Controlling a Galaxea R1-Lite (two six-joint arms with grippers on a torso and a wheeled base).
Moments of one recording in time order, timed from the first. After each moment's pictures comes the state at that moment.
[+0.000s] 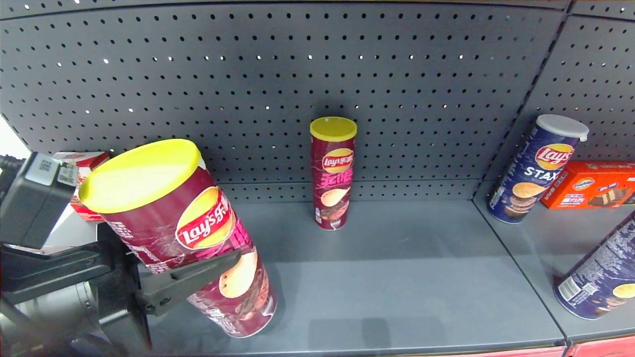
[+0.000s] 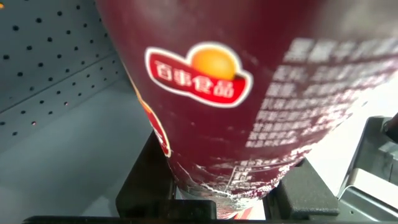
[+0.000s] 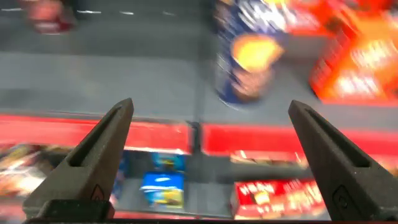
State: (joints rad) left arm -0.49 1.15 -0.48 -0.59 -0.40 0.04; right arm 0.01 0.07 -0.18 0.06 0.12 -0.02
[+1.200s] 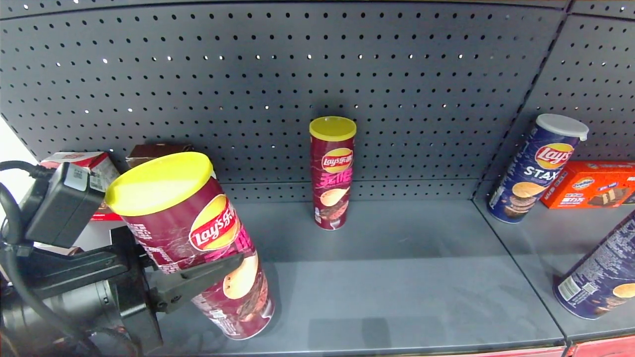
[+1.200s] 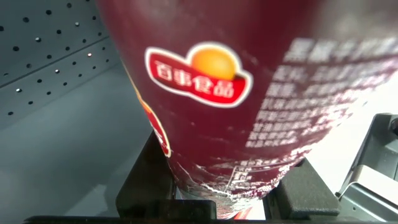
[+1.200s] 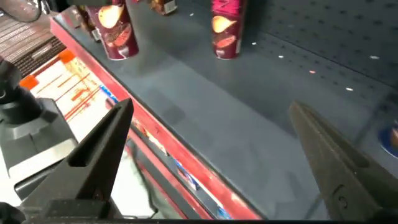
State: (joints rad) left arm -0.46 1.19 -0.47 -0.60 -0.40 0.03; right arm 0.41 0.74 -0.65 0.03 0.43 -0.13
